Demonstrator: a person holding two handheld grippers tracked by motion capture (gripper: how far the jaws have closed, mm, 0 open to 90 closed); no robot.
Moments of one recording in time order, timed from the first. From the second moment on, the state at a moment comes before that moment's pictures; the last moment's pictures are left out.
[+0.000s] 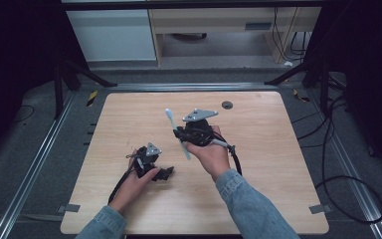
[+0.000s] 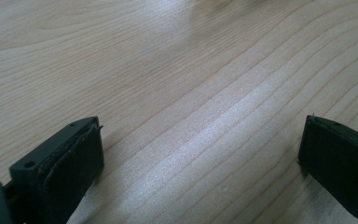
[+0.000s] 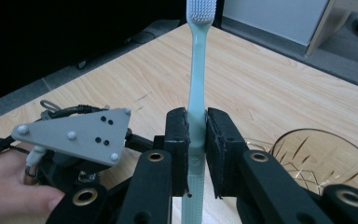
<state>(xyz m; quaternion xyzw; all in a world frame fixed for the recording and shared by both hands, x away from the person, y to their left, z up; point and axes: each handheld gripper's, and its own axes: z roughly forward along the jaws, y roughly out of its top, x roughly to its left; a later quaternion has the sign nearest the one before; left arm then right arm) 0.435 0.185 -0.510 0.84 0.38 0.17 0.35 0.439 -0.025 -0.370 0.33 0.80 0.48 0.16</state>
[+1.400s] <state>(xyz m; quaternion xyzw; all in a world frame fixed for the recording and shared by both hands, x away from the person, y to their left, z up) 0.435 0.185 -0.510 0.84 0.38 0.17 0.34 0.442 -0.008 -0.353 0.36 0.71 0.55 0.25</state>
